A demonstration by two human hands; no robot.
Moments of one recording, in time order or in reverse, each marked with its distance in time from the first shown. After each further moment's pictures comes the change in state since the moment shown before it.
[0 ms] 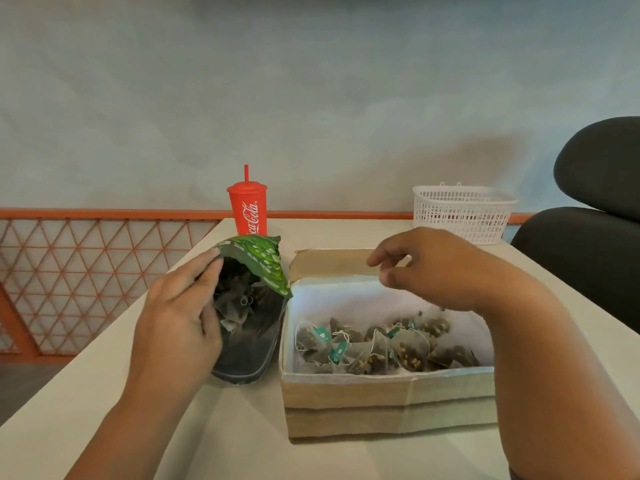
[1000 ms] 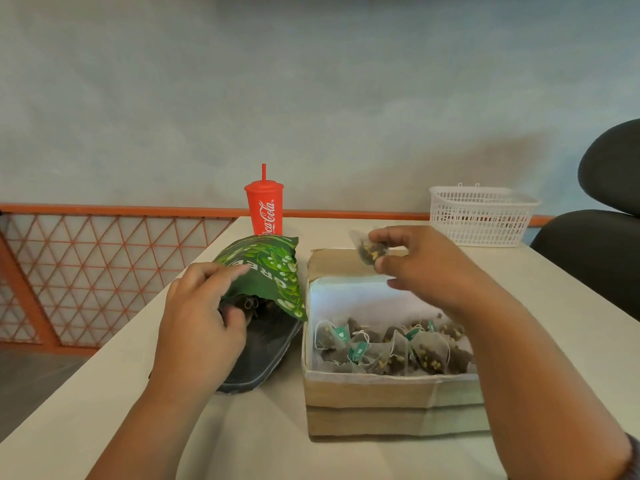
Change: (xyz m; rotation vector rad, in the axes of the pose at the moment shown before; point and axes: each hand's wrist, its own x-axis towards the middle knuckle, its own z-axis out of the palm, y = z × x) left_hand 0.002 0.008 -0.010 -0.115 -0.068 -0.249; right_hand 0.023 -0.014 0.031 0.381 0.178 0.081
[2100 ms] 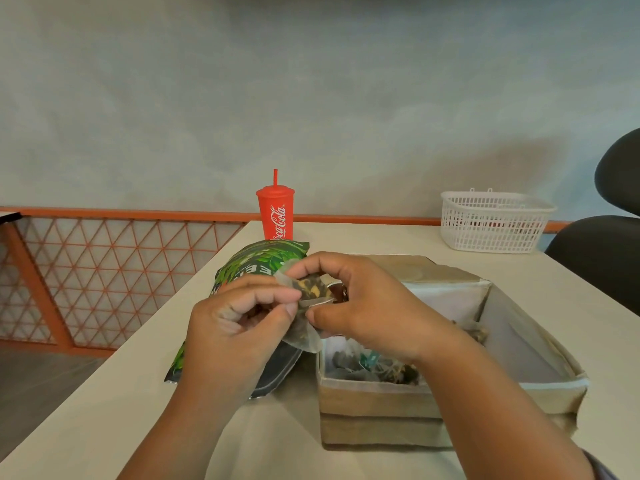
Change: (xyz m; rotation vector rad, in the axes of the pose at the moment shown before) left_hand -0.006 0.028 -0.007 -0.720 -0.066 0.071; right_hand -0.020 -0.031 0.047 0.399 -0.437 -0.255
